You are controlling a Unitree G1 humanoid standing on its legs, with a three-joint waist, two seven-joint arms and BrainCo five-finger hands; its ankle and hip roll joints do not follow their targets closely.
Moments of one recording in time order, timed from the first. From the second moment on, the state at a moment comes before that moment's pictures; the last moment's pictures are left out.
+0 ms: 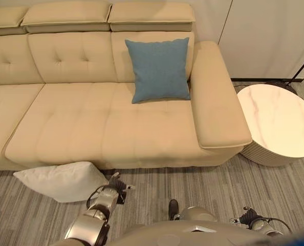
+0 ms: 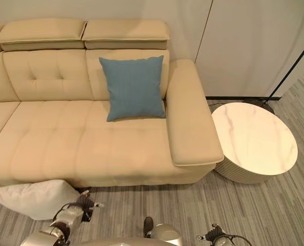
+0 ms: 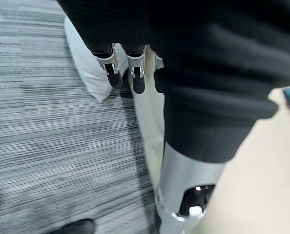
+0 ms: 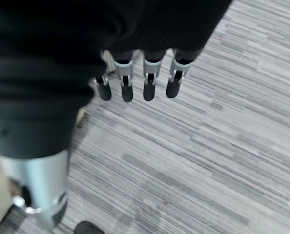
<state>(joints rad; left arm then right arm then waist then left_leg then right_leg) -0.24 0.21 -0.20 1.24 -0.09 -0.03 0.13 -0.01 -0.32 0.28 1.32 -0.18 0.02 -0.17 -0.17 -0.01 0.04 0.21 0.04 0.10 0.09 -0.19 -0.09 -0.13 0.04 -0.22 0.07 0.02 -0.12</state>
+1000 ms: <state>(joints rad) -0.07 0.26 -0.17 1.24 -0.05 -0.07 0.13 -0.07 -0.31 0.26 1.28 -0.17 0.01 -0.19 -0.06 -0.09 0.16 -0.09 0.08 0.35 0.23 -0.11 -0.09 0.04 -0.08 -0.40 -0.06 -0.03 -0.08</state>
